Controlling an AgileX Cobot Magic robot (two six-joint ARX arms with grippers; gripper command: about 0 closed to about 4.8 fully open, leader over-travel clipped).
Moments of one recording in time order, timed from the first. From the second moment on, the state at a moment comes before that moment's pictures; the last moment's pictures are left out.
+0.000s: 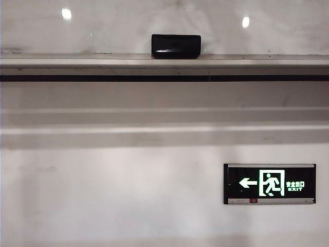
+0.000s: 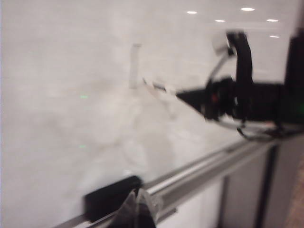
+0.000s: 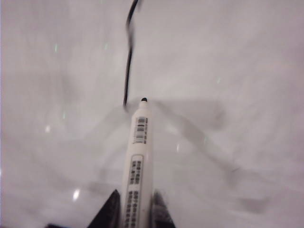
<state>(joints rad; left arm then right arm) -0.49 0.94 1.28 -0.09 0.21 0.03 0.47 1.68 2.13 -0.41 0.21 -0.06</state>
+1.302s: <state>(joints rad) -0.49 0.94 1.28 -0.09 0.23 0.03 0.47 1.71 2.13 -0.28 0.16 -0.09</state>
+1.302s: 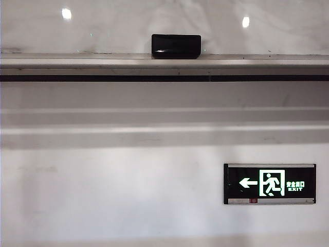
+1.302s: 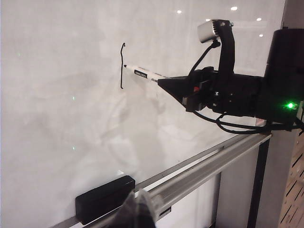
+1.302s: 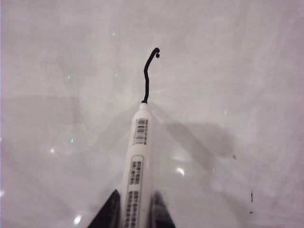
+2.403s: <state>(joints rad) -0.49 0.94 1.28 -0.09 0.23 0.03 0.46 1.71 2.13 -0.31 0.31 -0.14</state>
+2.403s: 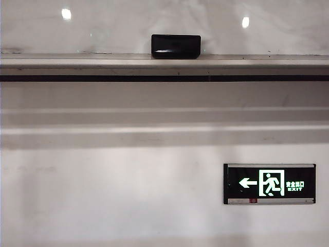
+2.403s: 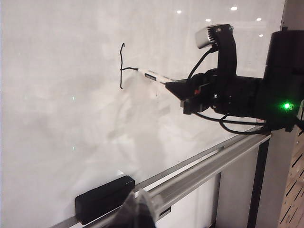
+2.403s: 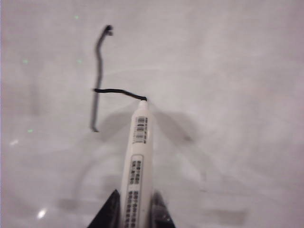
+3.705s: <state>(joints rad) -0.49 0.94 1.28 -0.09 0.23 0.03 0.35 1.65 2.13 -0.19 0.13 -0.19</state>
